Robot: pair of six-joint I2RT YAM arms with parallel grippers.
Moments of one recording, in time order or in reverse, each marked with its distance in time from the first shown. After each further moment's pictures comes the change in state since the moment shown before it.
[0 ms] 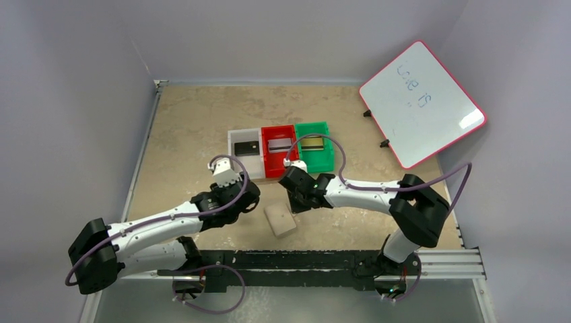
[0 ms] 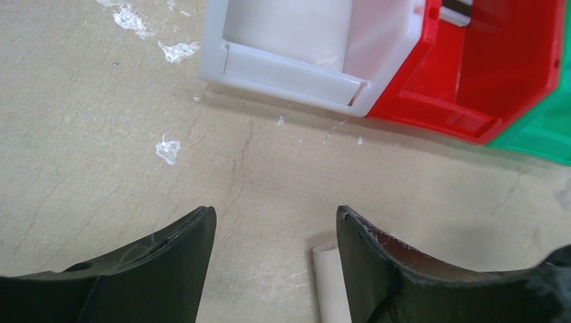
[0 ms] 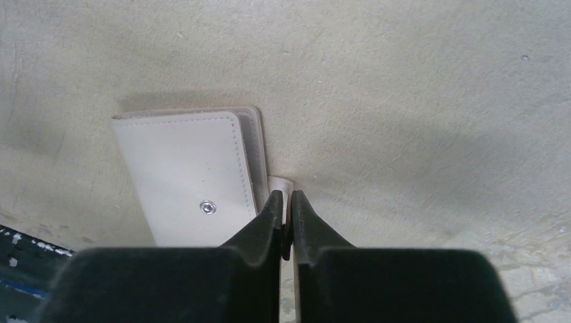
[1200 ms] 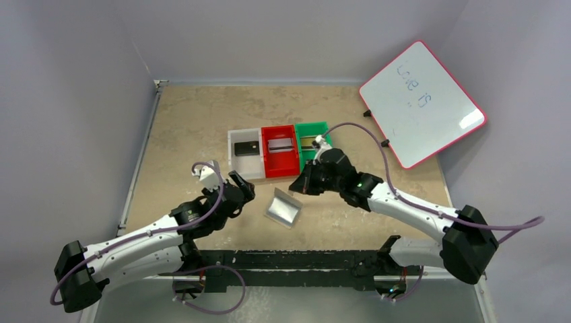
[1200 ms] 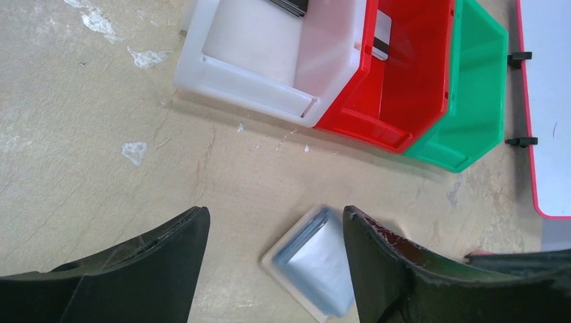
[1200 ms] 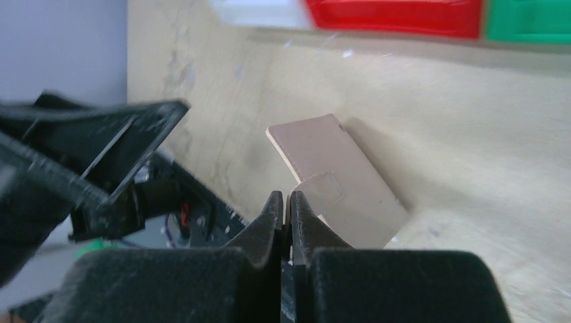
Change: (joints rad) left arm 0.000 -0.267 -0.100 0.074 0.013 -0.058; right arm -0.190 -0.377 -0.186 0.333 -0.352 0.118
